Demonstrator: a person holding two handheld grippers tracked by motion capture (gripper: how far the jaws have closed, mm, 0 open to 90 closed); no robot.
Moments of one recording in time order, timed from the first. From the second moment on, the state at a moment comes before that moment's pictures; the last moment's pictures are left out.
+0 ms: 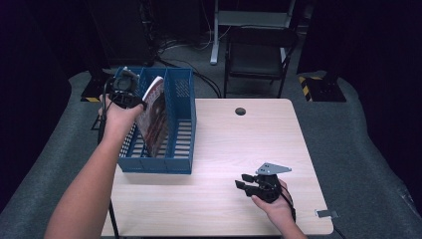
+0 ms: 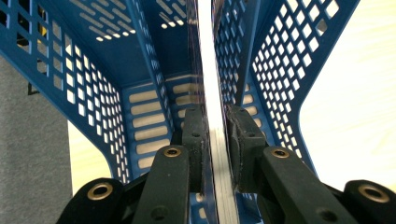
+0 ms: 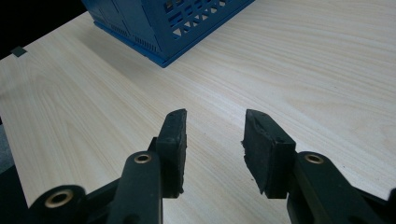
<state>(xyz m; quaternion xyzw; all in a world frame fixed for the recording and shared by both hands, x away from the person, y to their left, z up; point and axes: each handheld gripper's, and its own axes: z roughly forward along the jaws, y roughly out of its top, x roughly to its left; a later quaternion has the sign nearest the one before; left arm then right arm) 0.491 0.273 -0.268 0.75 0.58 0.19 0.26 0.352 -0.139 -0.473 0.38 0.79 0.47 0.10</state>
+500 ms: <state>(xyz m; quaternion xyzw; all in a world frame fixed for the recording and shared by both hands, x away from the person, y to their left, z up) 0.491 0.278 -0.269 0.74 0.58 0.19 0.26 0.352 -0.139 -0.473 0.38 0.79 0.47 0.09</state>
